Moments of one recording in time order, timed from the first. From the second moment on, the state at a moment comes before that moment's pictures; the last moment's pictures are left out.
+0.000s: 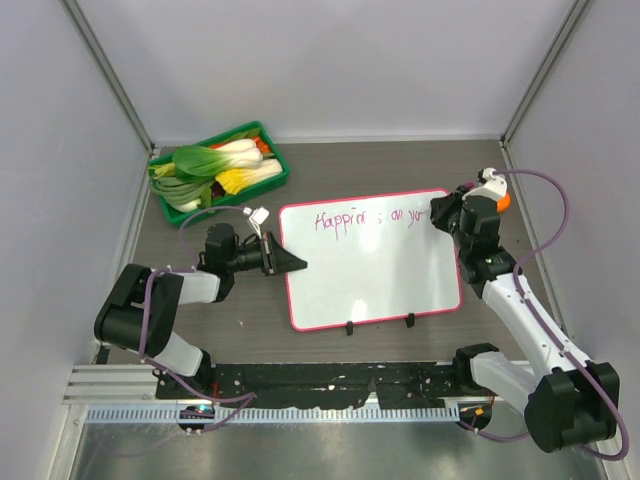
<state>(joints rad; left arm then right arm) -0.28 1.54 0.44 0.79 0.96 -0.76 0.18 1.00 0.70 0.02 0.18 0.53</state>
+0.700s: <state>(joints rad) -0.28 1.54 0.44 0.79 0.96 -0.76 0.18 0.96 0.71 0.03 0.16 0.54</state>
